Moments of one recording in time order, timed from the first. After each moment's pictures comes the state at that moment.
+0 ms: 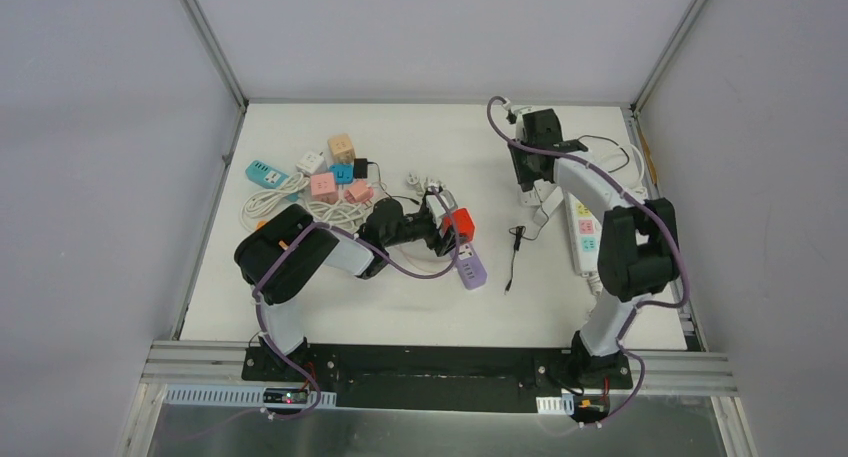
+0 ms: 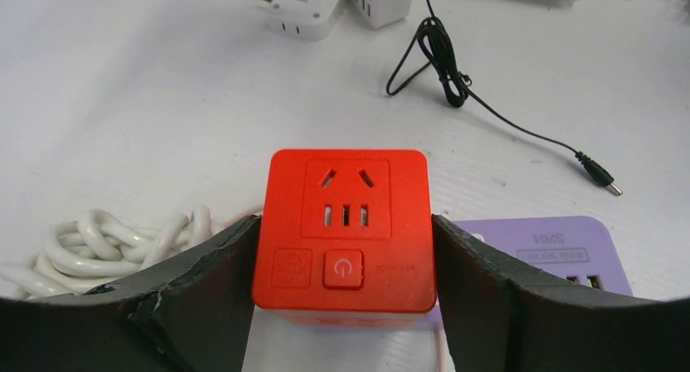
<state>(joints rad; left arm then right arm) -0.72 1.82 0.66 1.14 0.47 0.31 0.29 1.74 1.34 -0.48 0.11 -0.09</state>
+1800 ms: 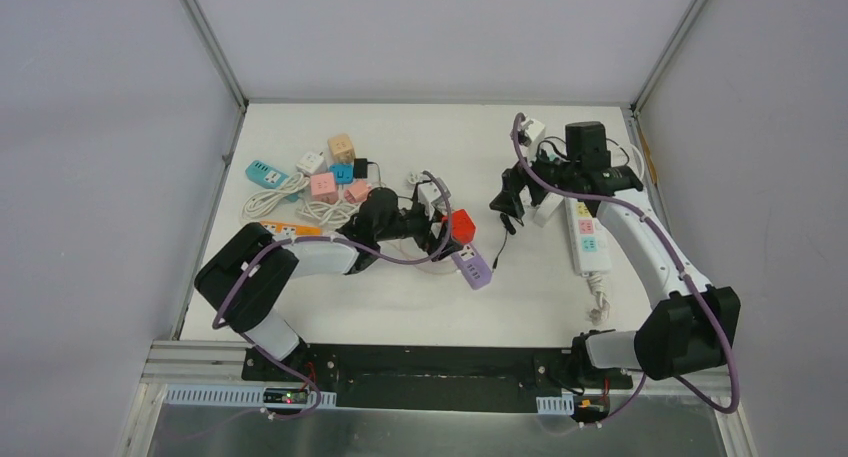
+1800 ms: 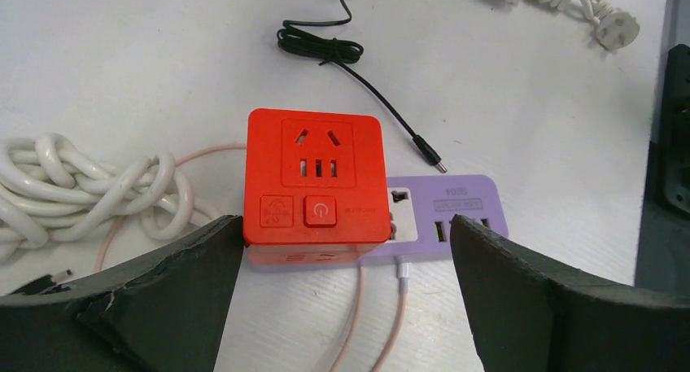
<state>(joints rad) -0.71 1.61 0.67 0.76 0.51 0.14 0.24 1.36 1.21 -0.61 -0.63 -0.39</state>
